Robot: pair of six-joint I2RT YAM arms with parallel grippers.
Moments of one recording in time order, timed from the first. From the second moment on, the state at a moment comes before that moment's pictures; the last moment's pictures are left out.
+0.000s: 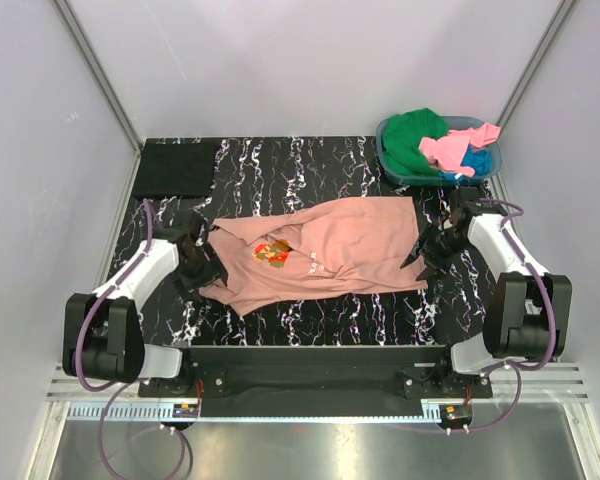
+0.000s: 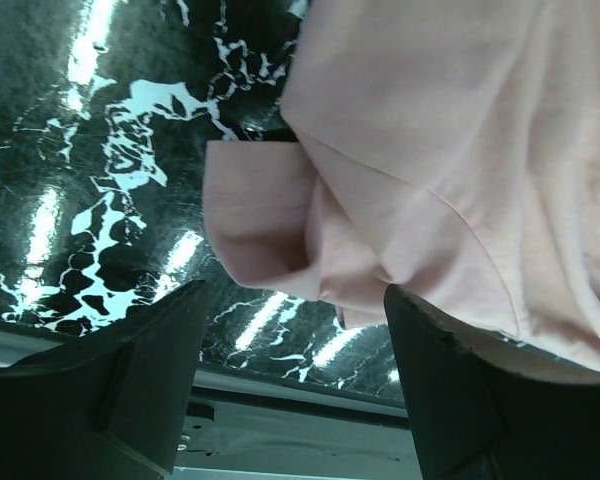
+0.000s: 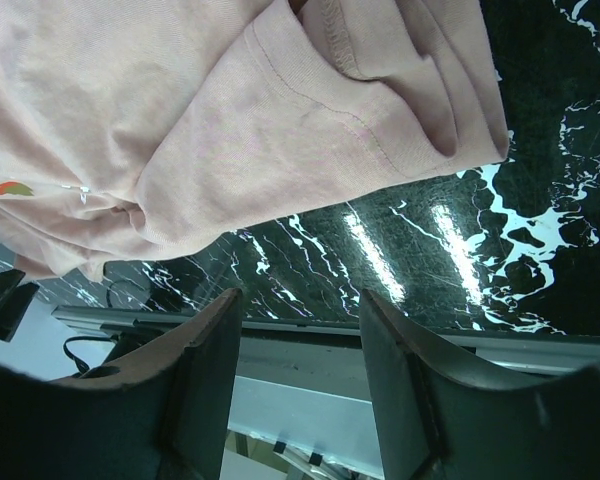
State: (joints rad) left arm -0.12 1.34 0.83 -0.87 0.03 -0.70; right arm -0.05 1.49 1.04 -0.96 -0.36 0.51
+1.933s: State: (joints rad) left arm -0.10 1.74 1.10 -0.58 0.37 -0.47; right arm -0.05 1.46 1.04 -0.96 -0.37 0.50
